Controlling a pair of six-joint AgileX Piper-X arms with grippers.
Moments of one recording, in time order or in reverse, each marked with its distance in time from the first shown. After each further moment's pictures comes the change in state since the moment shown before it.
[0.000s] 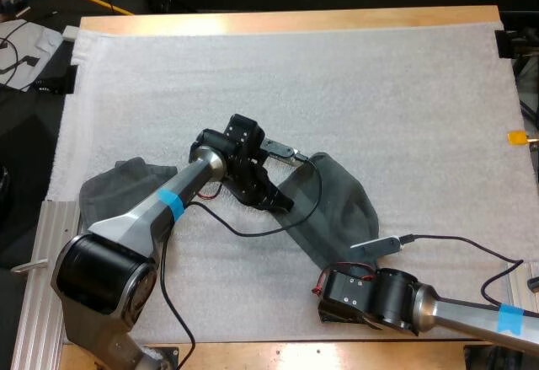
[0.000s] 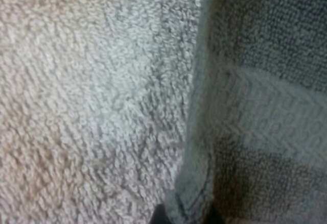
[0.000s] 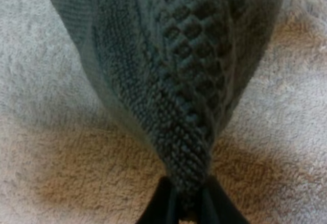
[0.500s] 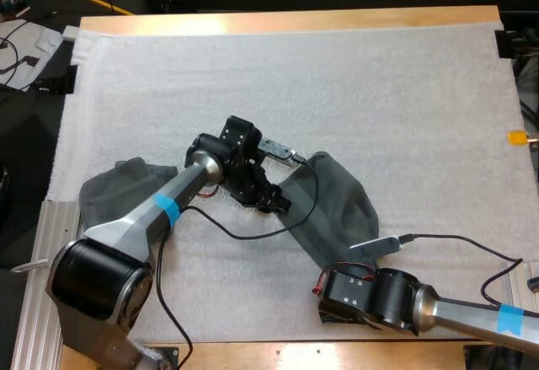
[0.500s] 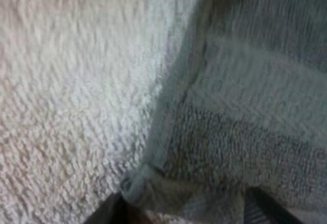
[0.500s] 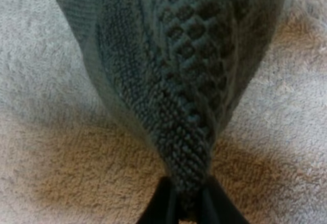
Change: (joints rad) left arm 0.000 -0.027 0.035 -0.055 -0.020 0.014; right arm 0.000 0.000 0.000 0.000 0.000 -0.014
